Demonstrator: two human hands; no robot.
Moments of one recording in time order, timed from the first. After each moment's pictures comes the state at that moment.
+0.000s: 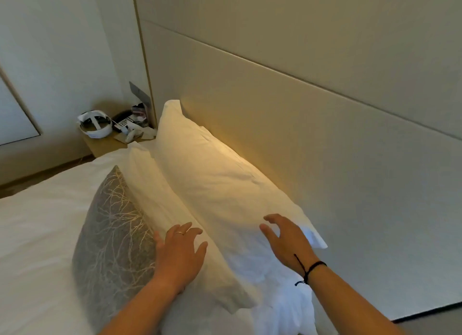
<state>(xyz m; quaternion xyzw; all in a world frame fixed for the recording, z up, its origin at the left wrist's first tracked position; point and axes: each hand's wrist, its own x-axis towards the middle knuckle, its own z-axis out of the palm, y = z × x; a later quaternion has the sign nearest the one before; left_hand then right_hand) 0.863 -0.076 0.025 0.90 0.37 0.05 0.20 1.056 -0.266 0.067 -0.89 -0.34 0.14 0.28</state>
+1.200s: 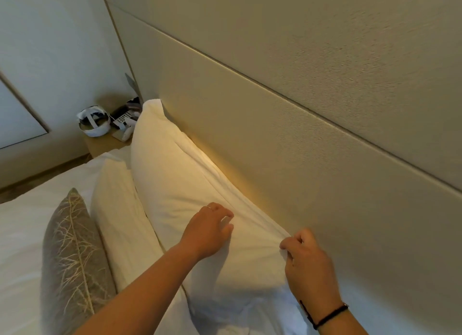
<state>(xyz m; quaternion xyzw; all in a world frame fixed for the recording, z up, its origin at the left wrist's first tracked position) 1.099 -0.061 0.047 0.92 0.28 0.02 0.28 1.201 -0.288 0.079 -0.91 -0.35 0.02 0.23</state>
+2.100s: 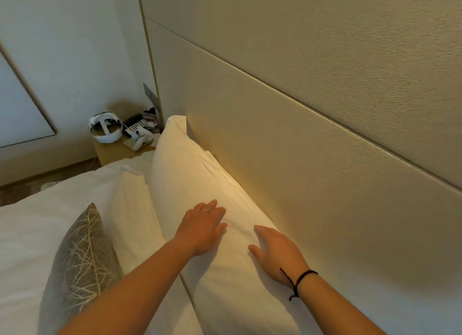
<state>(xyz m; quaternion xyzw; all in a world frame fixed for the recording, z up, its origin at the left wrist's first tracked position) 1.082 0.069 0.029 0.96 0.27 -0.02 0.13 1.210 -0.124 0.061 -0.86 -0.46 0.17 0.12</state>
